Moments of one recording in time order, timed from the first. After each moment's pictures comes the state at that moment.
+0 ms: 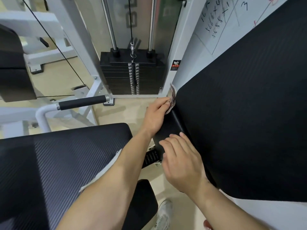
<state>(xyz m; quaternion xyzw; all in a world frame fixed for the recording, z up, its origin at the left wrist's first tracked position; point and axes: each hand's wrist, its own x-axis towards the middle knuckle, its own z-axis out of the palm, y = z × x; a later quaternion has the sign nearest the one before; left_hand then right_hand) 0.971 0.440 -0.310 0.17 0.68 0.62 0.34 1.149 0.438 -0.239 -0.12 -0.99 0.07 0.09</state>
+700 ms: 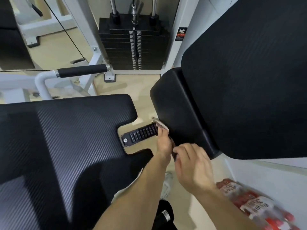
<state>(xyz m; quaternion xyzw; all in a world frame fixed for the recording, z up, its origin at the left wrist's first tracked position) 1.143 0.374 -0.390 -0.23 0.53 0.69 0.44 1.245 0.397 -0.278 -0.19 -0.97 0.13 0.08</state>
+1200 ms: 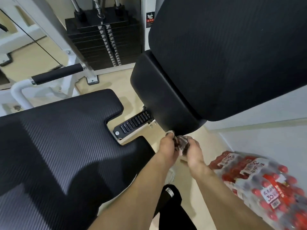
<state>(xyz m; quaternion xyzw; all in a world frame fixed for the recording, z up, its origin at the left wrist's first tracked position) 1.209 0.346 -0.347 -0.30 0.49 0.53 0.62 1.282 0.379 -0.313 -0.73 -0.34 0.59 0.05</state>
